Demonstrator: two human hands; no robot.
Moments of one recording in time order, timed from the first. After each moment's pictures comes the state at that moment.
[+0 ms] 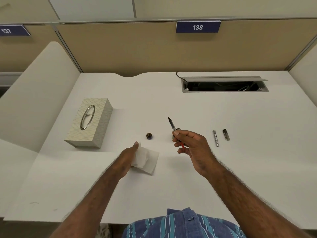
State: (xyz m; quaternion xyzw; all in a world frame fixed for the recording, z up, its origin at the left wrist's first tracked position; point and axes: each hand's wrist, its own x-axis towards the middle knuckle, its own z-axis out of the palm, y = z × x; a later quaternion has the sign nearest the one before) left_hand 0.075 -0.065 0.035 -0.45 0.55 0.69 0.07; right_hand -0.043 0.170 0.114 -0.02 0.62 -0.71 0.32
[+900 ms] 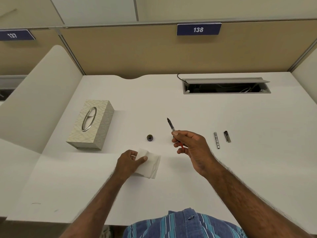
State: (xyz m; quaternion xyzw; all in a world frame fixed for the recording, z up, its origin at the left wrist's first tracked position) left_hand 0.089 -0.054 0.024 -0.42 0.79 0.44 0.01; right_hand -0.050 0.169 0.113 -0.02 0.62 -0.71 0.33
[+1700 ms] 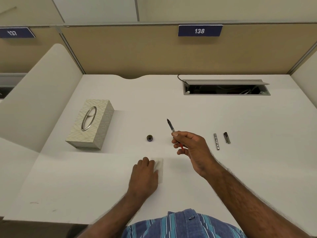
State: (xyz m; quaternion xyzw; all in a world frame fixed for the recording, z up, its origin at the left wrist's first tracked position) left_hand 0.105 0.017 -0.004 -0.19 0.97 0.13 0.01; right_hand -0.050 0.167 0.113 -0.03 0.62 -0.71 0.33
